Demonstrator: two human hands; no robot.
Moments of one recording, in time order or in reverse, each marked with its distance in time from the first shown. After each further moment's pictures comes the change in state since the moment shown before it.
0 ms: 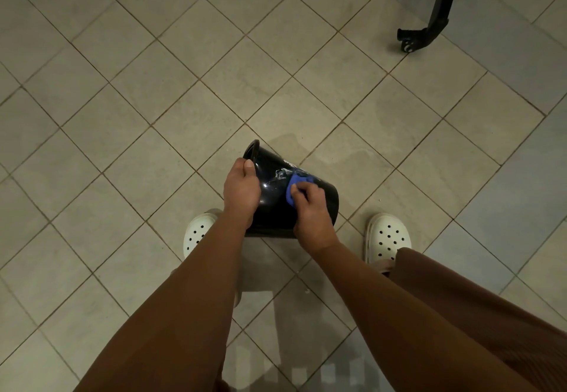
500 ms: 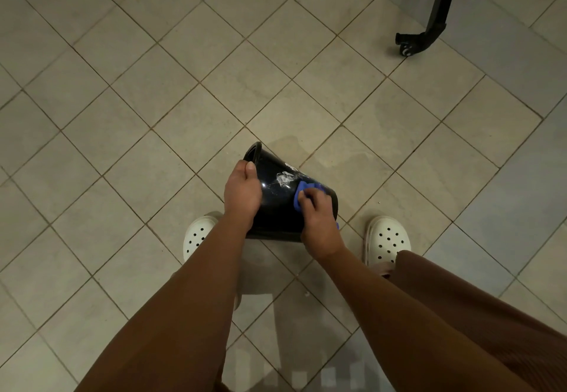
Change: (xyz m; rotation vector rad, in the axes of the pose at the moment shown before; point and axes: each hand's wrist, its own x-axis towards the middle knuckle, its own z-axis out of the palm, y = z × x) left_hand -0.003 0.003 0.000 0.047 -0.007 0.041; right_hand -0.006 0.016 0.000 -0.110 -0.019 -0.032
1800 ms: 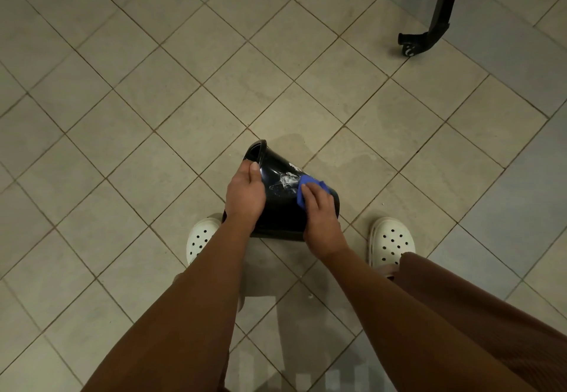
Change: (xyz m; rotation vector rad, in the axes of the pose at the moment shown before) left_hand -0.004 0.003 -0.003 0.053 0.011 0.056; right_hand 0.005 -0.002 0.000 0.109 -0.002 0.082
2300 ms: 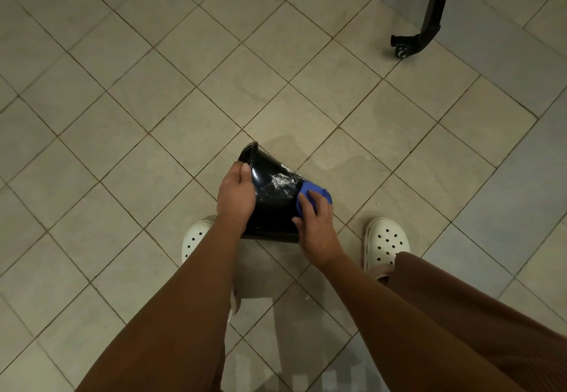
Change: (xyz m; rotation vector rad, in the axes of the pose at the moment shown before) left_hand 0.004 -0.005 -0.004 -0.034 -0.019 -0.033; right_hand -0.011 -0.002 -0.006 0.047 -0.095 0.080
